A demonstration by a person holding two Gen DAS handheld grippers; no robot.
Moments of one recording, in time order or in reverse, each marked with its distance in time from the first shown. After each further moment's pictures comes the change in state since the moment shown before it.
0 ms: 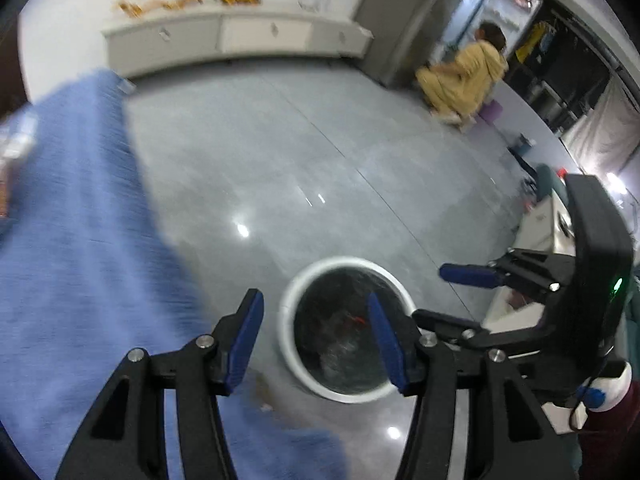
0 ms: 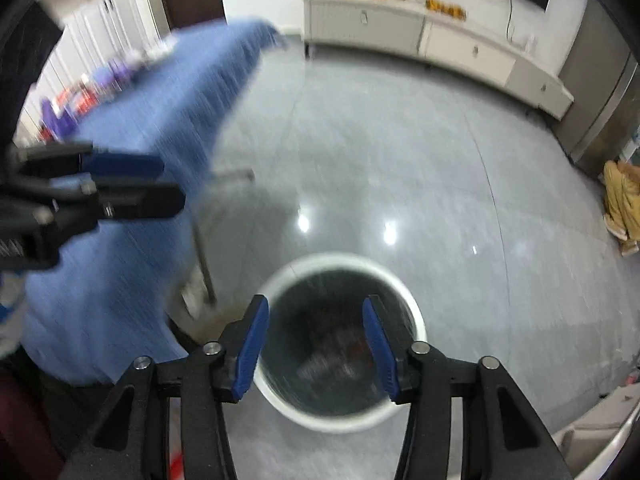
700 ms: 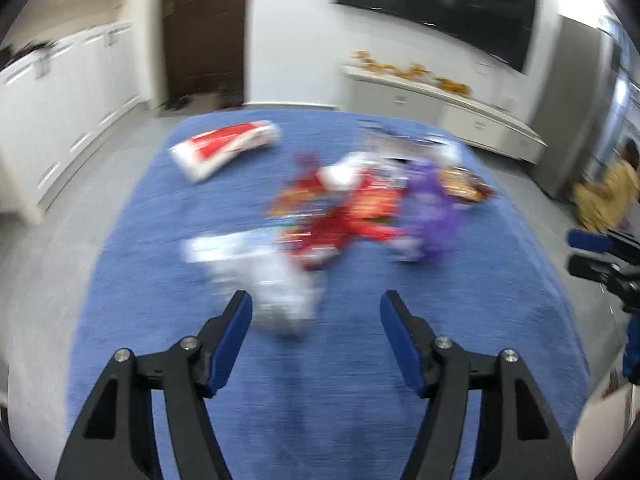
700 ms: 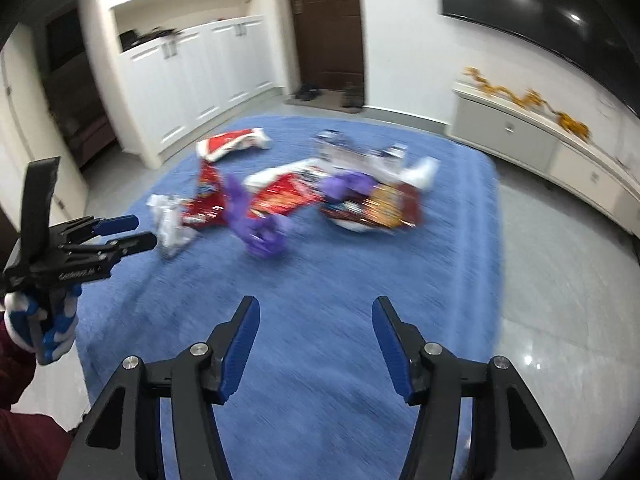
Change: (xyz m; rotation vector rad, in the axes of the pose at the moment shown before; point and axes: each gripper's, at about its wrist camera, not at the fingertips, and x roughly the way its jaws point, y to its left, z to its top) left arm -0.227 0.306 -0.167 -0.377 -0.252 0.514; right arm 0.003 0.259 0.123 -0.280 -0.215 0.302
